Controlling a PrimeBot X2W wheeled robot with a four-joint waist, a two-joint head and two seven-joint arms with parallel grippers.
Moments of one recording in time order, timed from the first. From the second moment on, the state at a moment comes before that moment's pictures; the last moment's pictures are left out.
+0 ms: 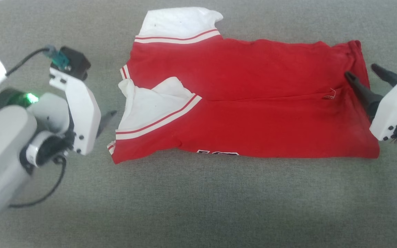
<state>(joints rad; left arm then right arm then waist) -0.95 0.78 -0.93 0.22 -1.05 0.09 0.63 -0.56 -0.50 0.16 0.18 0.60 0.13 0.45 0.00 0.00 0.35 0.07</state>
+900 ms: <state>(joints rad) -0.70 0.84 -0.85 0.13 -1.25 0.35 0.63 -0.27 -0.15 -0.13 -0.13 0.33 0.13 0.40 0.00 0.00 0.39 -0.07</state>
